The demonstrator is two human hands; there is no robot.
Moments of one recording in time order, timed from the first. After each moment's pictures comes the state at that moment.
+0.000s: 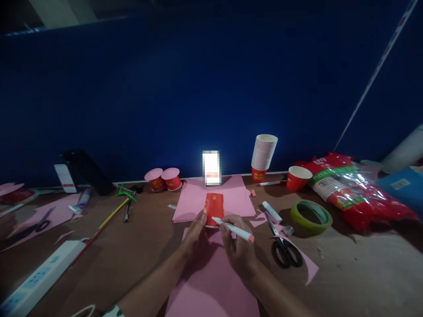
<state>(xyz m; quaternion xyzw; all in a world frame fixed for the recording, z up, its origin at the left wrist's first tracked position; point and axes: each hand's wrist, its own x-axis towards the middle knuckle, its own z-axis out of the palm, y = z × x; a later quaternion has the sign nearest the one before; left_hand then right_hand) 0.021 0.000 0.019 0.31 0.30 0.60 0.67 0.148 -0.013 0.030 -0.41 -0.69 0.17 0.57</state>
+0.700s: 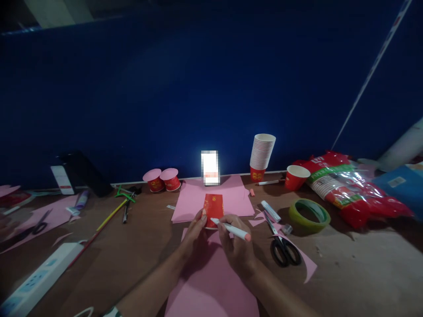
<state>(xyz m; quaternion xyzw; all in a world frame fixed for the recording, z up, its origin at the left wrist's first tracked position) 0.021 -0.005 0.027 0.31 0.30 0.60 0.68 0.150 -0.012 0.030 -0.42 -0.71 0.15 0.55</state>
